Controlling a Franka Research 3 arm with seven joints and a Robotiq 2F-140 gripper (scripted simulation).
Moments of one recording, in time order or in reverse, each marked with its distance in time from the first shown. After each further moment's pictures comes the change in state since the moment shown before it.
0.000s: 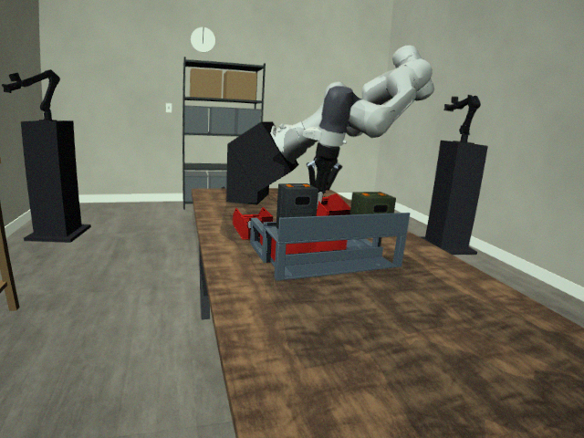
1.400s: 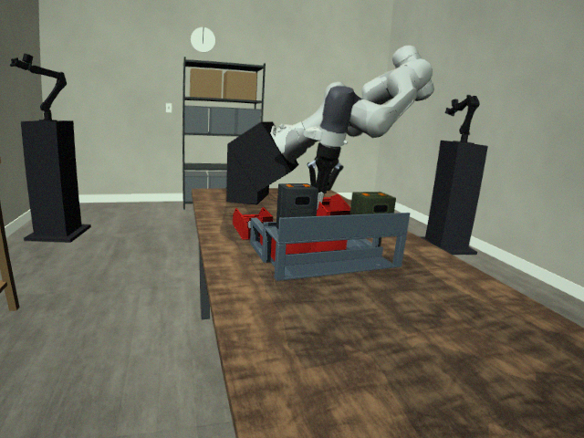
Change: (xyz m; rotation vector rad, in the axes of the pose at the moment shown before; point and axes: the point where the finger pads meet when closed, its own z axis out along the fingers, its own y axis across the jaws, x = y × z) arm -0.005 0.000 -0.002 -0.004 0.006 0.042
